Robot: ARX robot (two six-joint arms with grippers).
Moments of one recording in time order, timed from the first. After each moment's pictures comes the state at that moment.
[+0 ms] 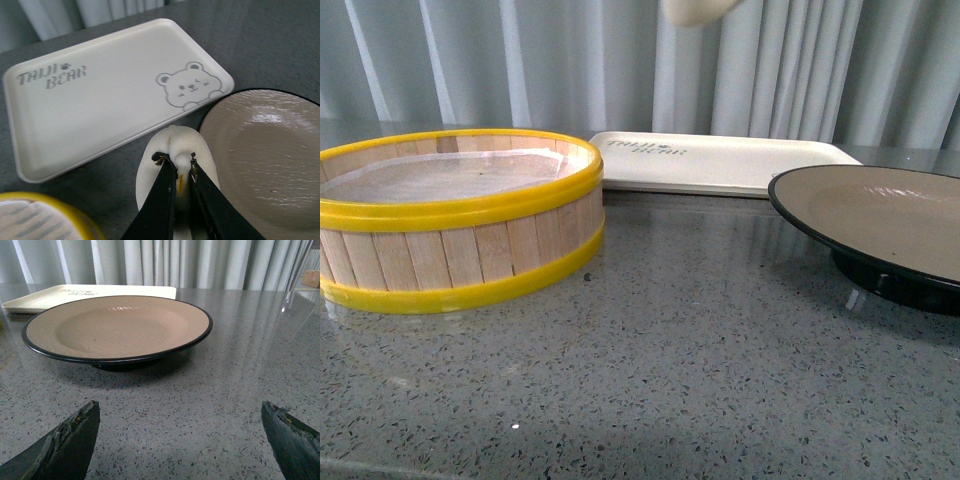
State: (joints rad) left arm -0.57 1.71 1.71 -0.37 0.00 0.06; right arm 0.00 0.00 0.01 0.00 0.00 0.00
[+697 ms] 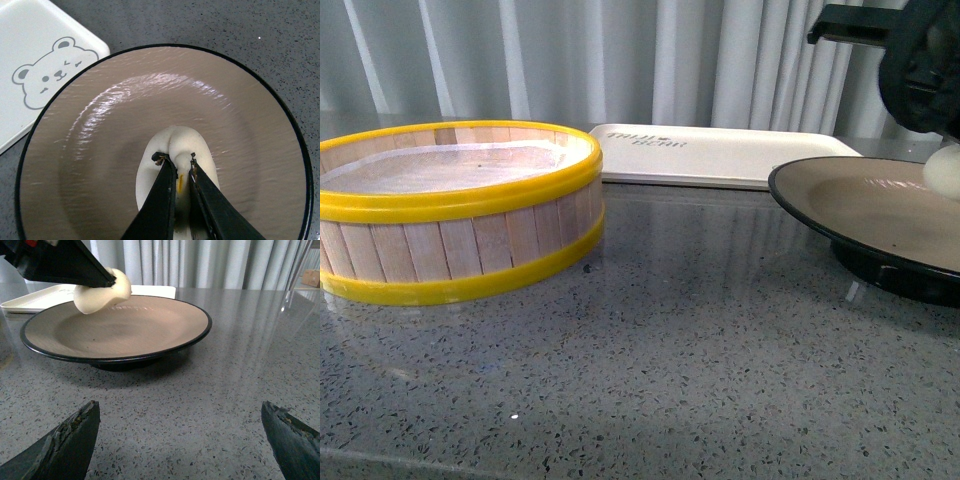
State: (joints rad) left arm -0.86 1.97 1.80 -0.32 -0.07 0.15; right arm 0.00 0.00 0.01 0.00 0.00 0.00
